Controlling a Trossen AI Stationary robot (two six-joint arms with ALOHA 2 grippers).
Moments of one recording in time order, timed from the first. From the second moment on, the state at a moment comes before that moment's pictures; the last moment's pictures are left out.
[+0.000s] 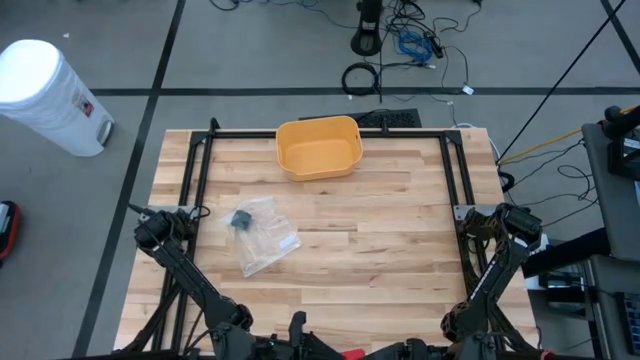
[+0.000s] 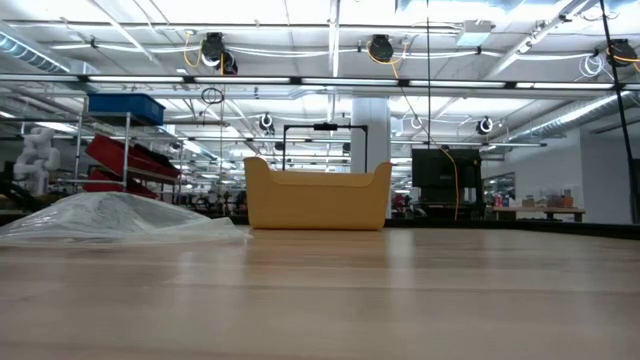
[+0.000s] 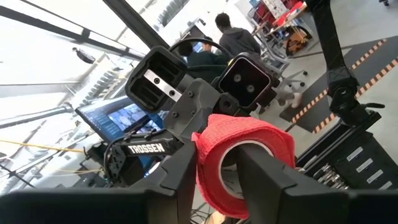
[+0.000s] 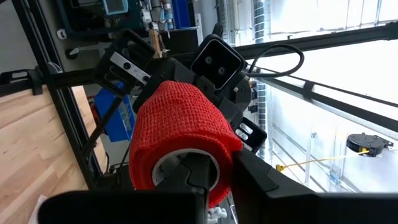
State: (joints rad) left arm -0.82 1.98 1.64 0.58 -0.64 0.92; right arm 0.98 1.87 1.47 0.72 0.99 -1.62
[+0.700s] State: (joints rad) left arm -0.82 1.98 1.64 0.58 -0.63 0.94; right arm 0.98 1.87 1.47 0.72 0.99 -1.62
